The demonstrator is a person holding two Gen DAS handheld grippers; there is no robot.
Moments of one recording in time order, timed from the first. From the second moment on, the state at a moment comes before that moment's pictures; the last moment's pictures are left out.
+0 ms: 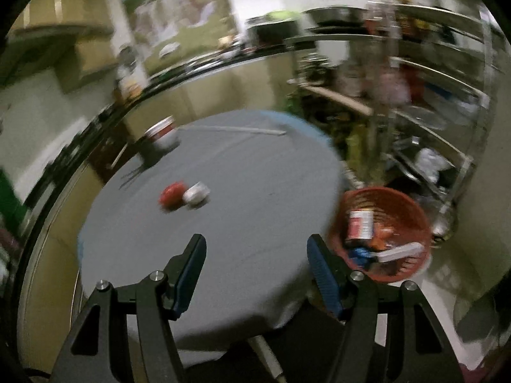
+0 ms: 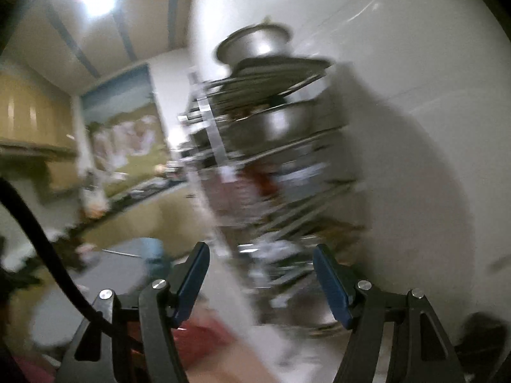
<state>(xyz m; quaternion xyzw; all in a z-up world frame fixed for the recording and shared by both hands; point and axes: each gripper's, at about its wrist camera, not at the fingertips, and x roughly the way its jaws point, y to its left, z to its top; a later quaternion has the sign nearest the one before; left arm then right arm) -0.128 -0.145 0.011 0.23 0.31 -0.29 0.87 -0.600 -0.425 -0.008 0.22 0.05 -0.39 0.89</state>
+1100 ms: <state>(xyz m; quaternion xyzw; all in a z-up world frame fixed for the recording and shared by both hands) 0.048 0.004 -0.112 0.12 0.43 -0.13 0.88 -0.129 -0.274 -0.059 0.20 0.31 0.00 0.93</state>
